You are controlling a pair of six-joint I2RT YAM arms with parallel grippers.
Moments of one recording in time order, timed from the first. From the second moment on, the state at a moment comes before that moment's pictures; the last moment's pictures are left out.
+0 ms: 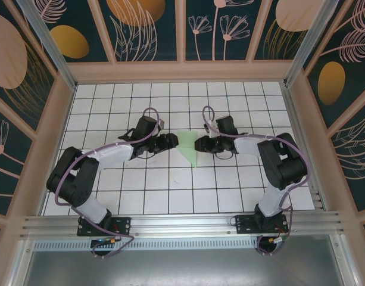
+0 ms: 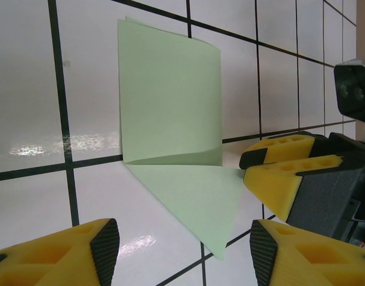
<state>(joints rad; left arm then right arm) -0.53 1.63 0.86 -0.04 0.39 -0.79 0.43 1.76 0.85 0.00 -0.61 0.43</state>
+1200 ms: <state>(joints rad) -0.58 1.83 0.94 0.05 0.46 -0.86 0.41 1.79 0.85 0.00 -0.60 0.41</state>
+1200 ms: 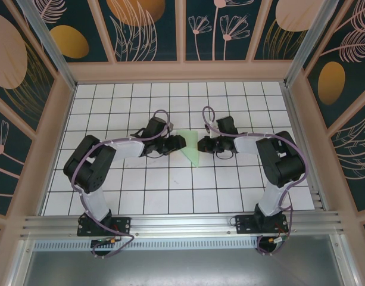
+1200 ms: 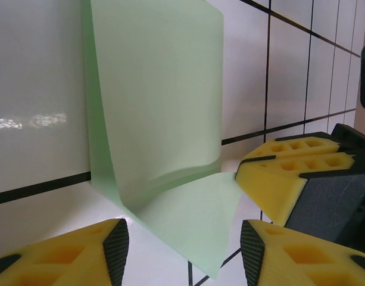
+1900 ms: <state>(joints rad) -0.61 1.88 1.00 0.05 0.43 -0.90 0.40 1.68 0.80 0.00 -0.53 0.42</state>
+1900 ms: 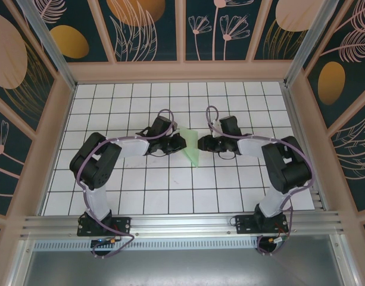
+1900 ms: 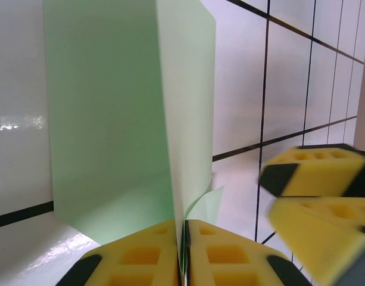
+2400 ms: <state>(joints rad) -0.64 1.78 0.89 0.14 0.36 -1.07 0.63 1.35 0.59 0.04 -0.21 0.39</state>
